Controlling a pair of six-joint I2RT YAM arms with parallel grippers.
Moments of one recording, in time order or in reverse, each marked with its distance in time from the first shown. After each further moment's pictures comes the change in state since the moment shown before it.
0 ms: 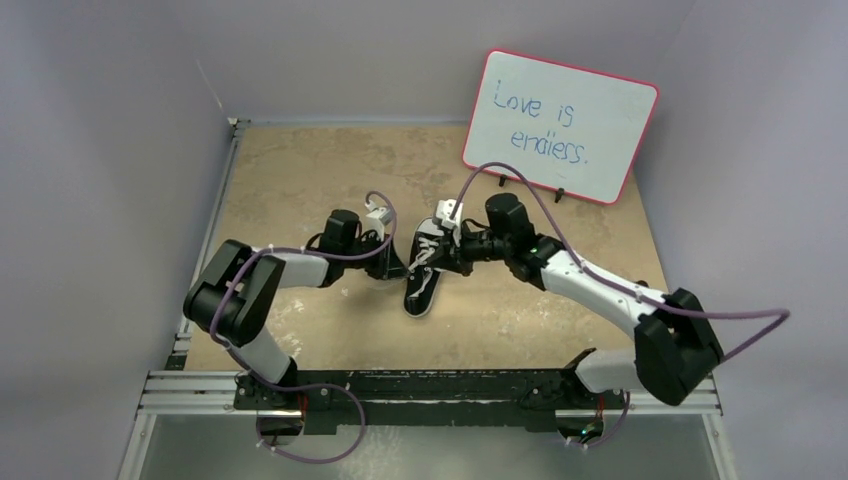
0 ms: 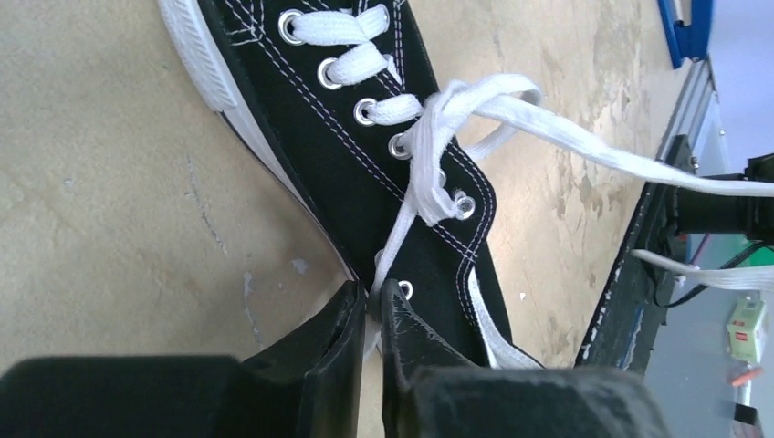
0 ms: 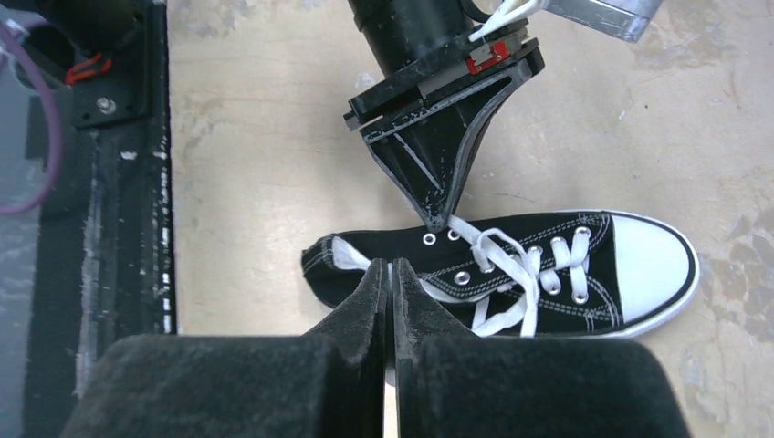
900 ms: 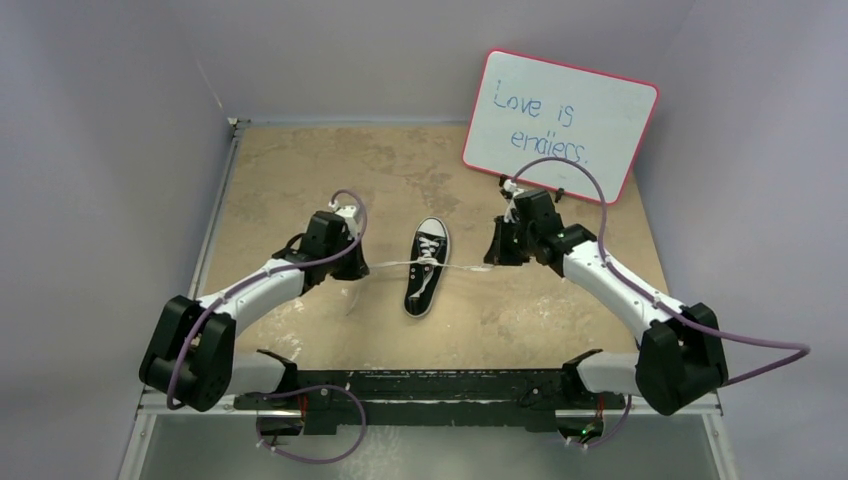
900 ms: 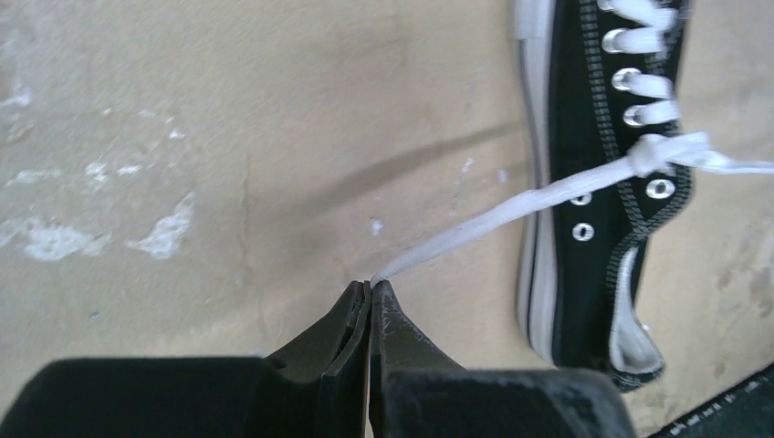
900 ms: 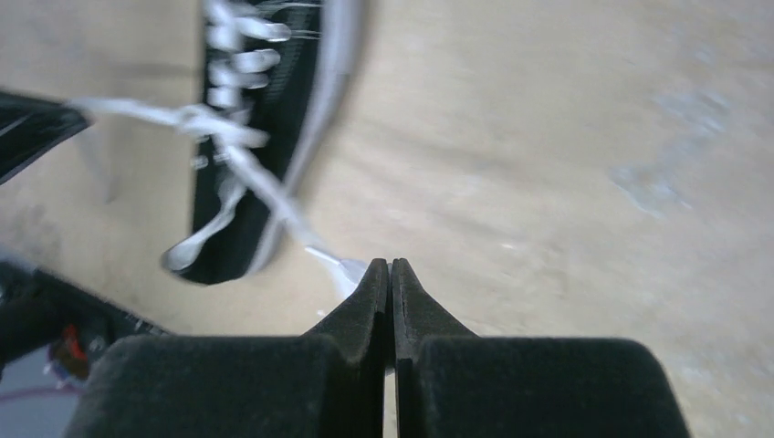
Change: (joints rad) left arm 0.006 -0.372 0.011 -0.533 -0.507 -0.035; right arm -0.186 -0.094 0.043 -0.461 0.497 0.714
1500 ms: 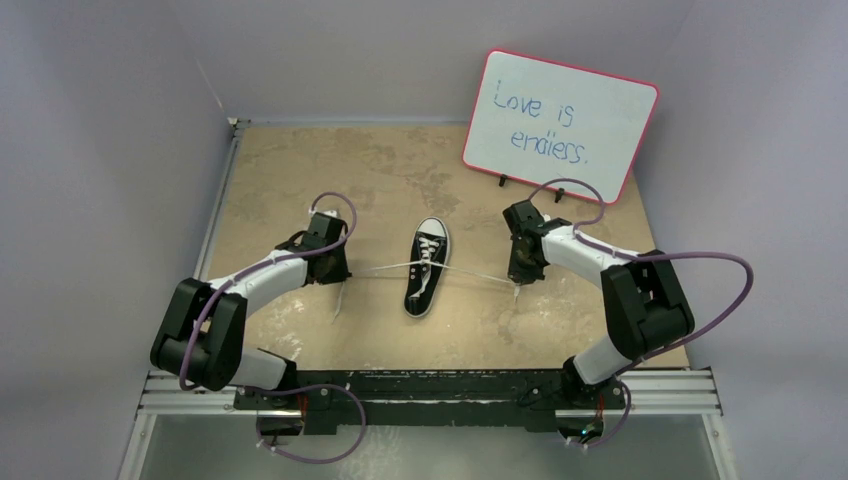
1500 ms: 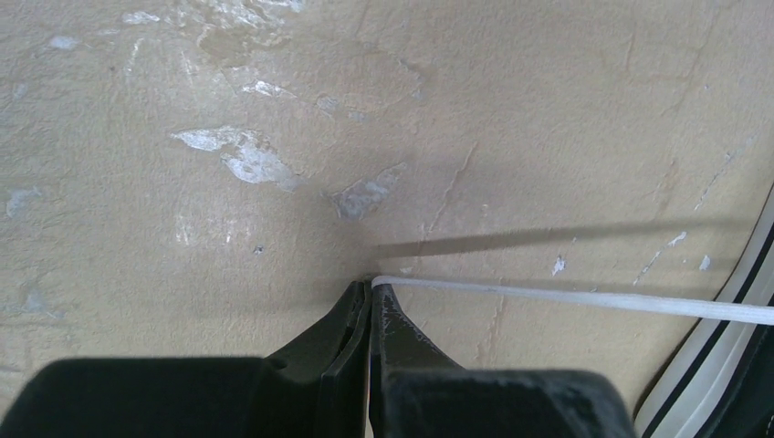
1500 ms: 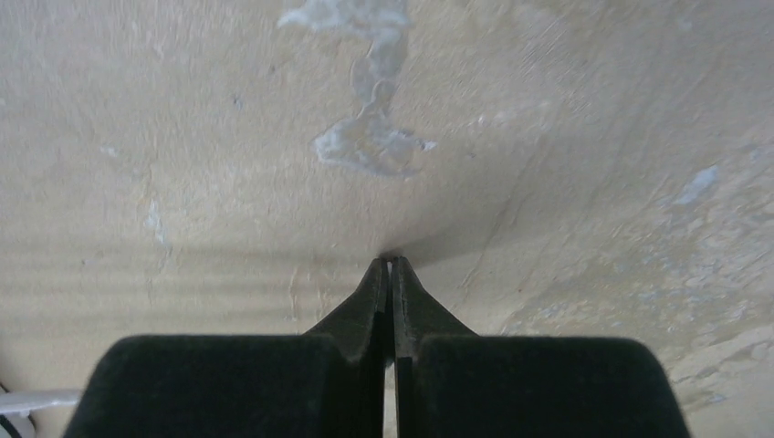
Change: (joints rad) left arm 0.048 0.101 0.027 -0.148 -0.304 -0.133; right arm -0.062 0.274 -0.013 -0.171 0.407 0.142
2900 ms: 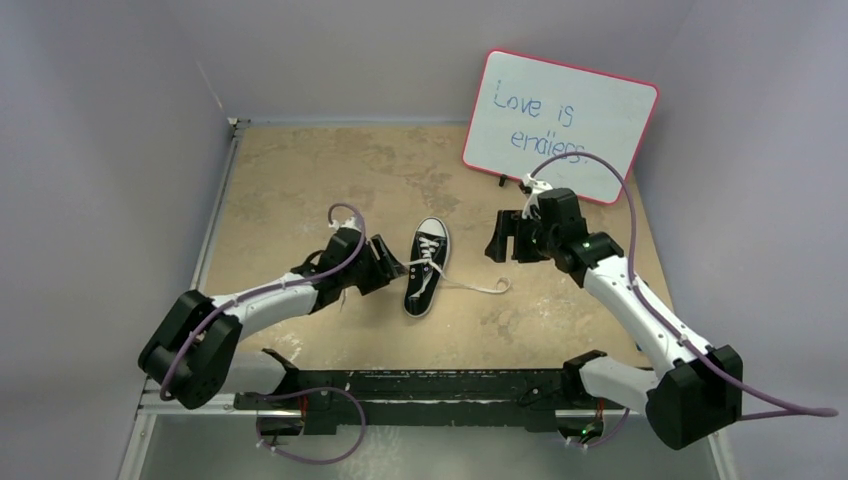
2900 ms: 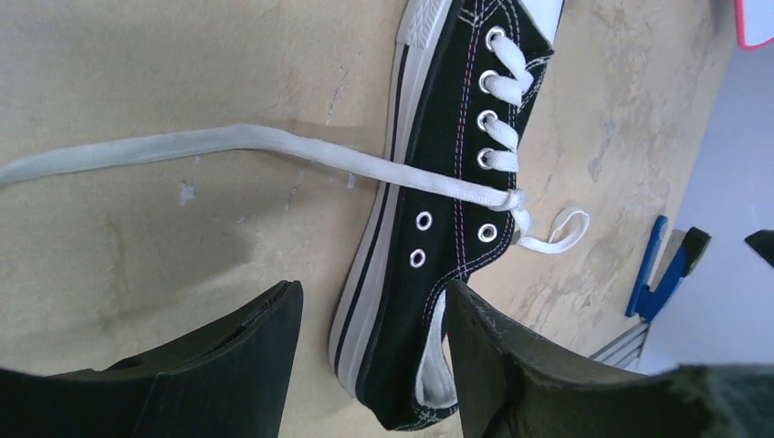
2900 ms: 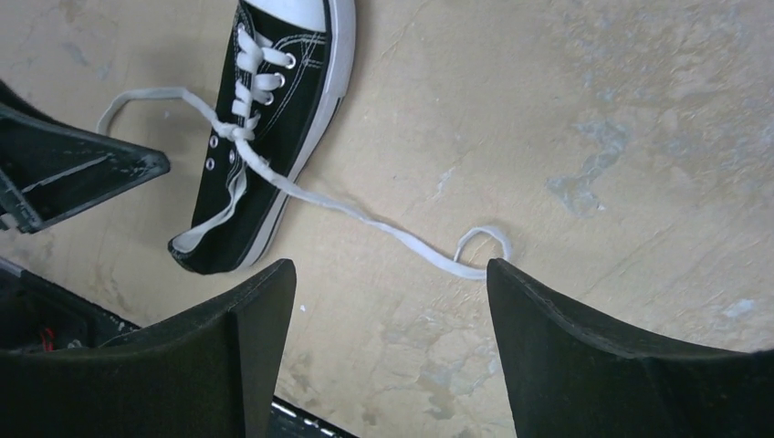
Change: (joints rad) left arm -0.236 -0.106 -0.113 0.343 0.198 -0.481; right arm -0.027 -0.417 0.028 0.087 -0.346 -0.231
